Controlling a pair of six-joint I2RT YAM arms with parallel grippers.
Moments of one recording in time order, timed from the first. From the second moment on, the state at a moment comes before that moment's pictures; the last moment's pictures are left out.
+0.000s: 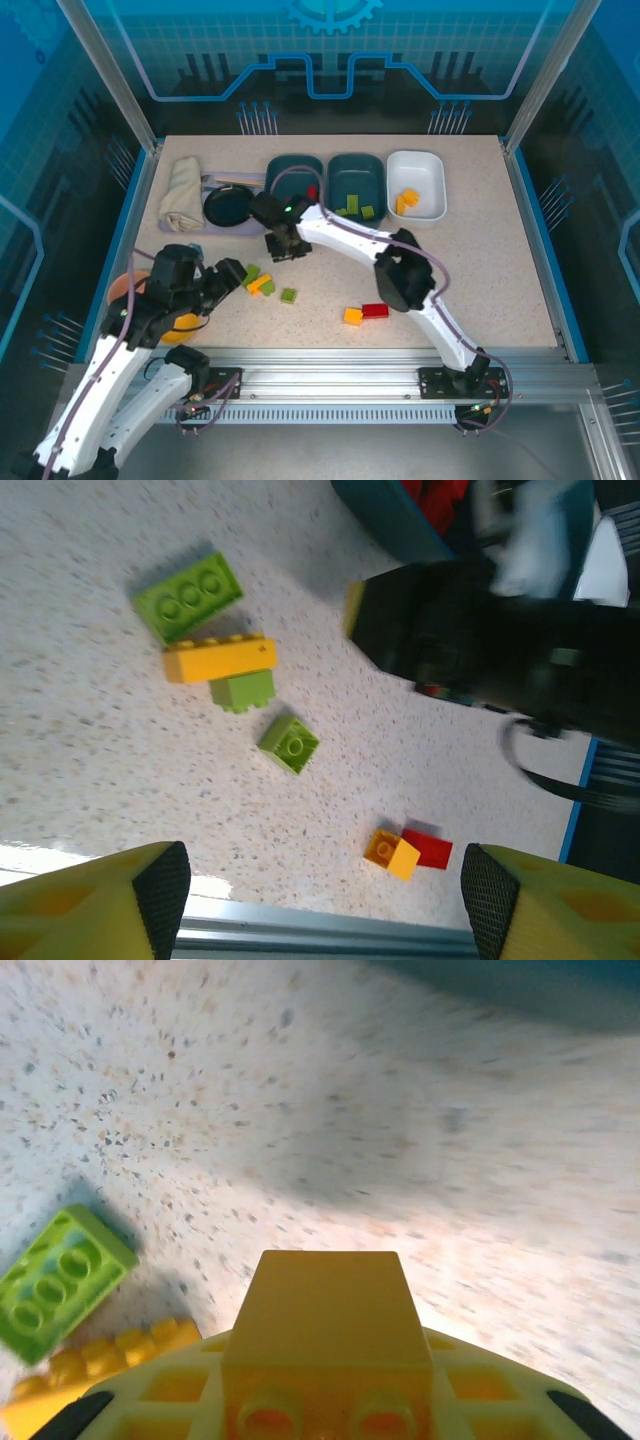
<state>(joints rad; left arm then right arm) -0.34 0.65 0.81 -1.00 0.17 -1.05 0.91 2.28 2.08 -1.09 0.10 0.66</state>
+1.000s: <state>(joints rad) -0.63 1.46 1.24 -0.56 0.22 -0.92 0.12 2.22 1.93 -1.15 0.14 0.58</state>
